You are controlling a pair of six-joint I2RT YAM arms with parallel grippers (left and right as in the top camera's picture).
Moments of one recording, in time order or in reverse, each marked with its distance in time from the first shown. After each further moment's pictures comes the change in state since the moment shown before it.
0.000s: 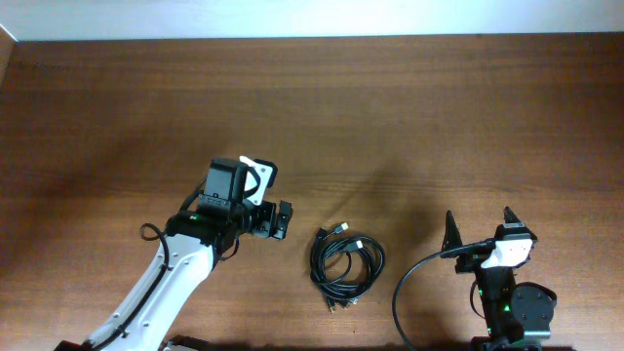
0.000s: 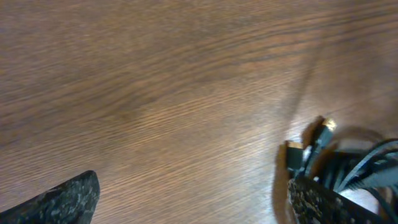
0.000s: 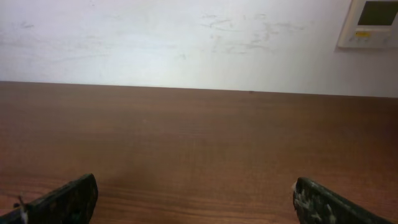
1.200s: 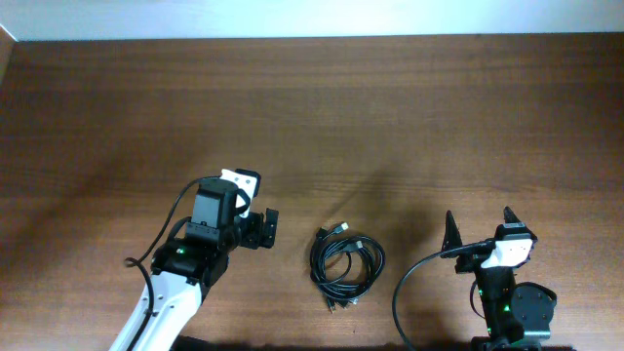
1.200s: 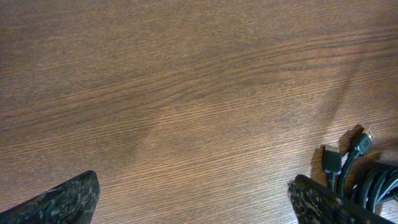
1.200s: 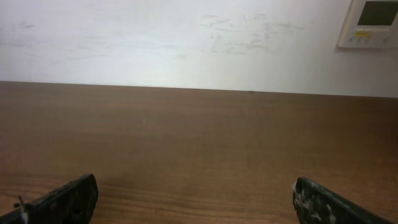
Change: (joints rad) left arm 0.000 -0.214 -0.124 0.030 -0.168 -0.026; right arm 0.000 0.000 0.000 0.000 0.000 0.000
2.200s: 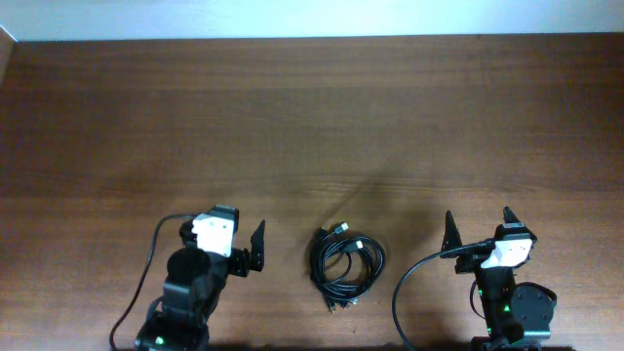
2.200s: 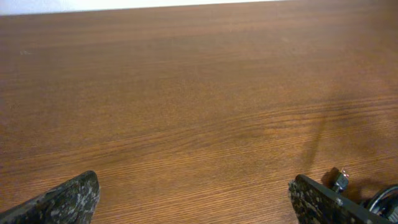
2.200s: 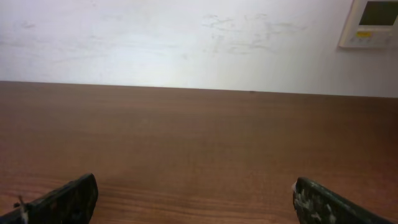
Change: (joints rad) left arm 0.000 -0.614 -0.338 0.181 -0.047 0.000; right arm 0.000 0.000 0.000 0.000 -0.001 0.000
